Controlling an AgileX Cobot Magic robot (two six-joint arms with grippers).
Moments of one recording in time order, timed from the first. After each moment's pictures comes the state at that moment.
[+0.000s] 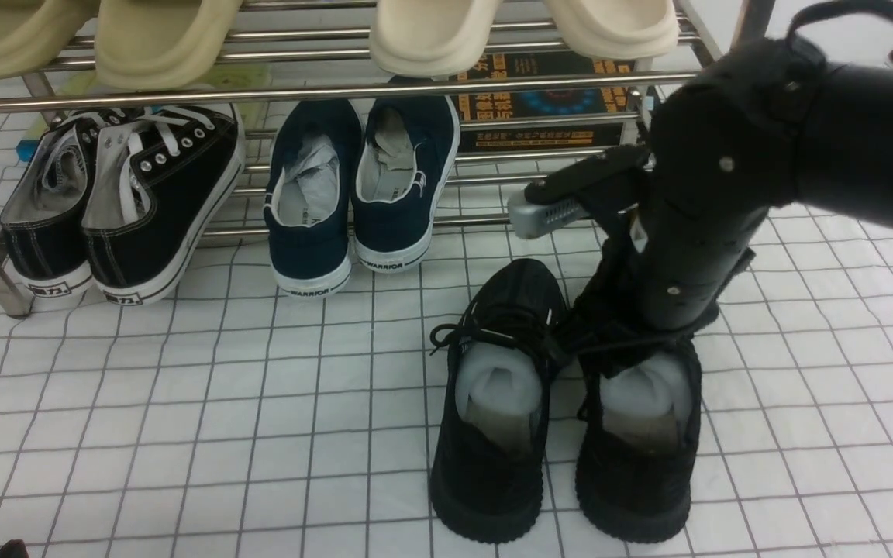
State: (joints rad) right arm 0.67 1.70 -1.44 -0.06 1.11 0.21; left arm -0.05 -0.01 0.03 0.16 0.38 -0.15
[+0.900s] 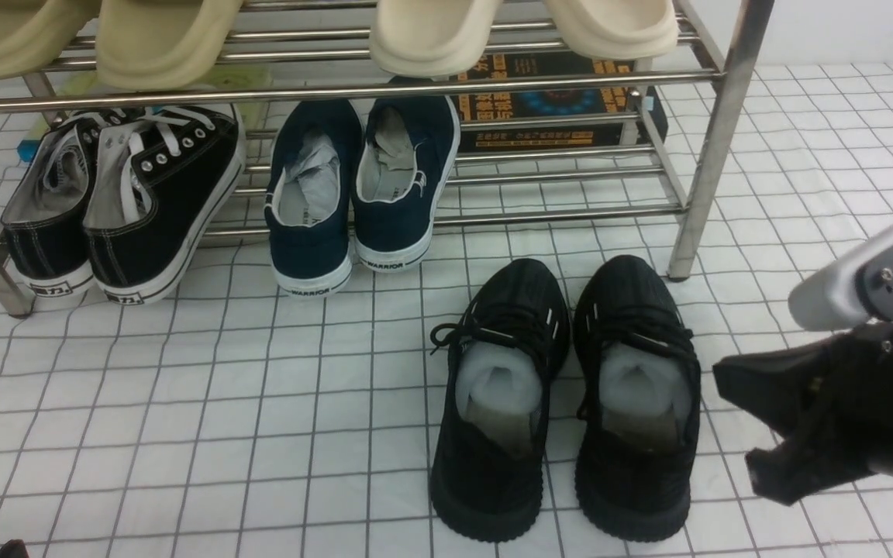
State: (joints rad) right arm 0.67 0.98 -0.59 -0.06 0.27 0.22; left arm -0.05 -0.01 0.03 0.16 0.38 -0.15
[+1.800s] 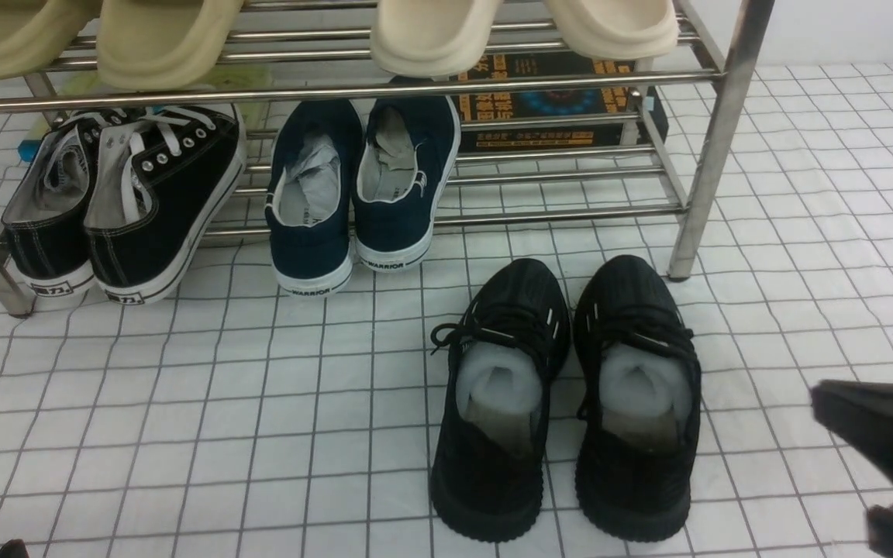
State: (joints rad) right arm 0.55 0.69 -0.40 -0.06 0.22 0.16; left arm -0.05 -0.01 0.03 0.16 0.38 -0.15
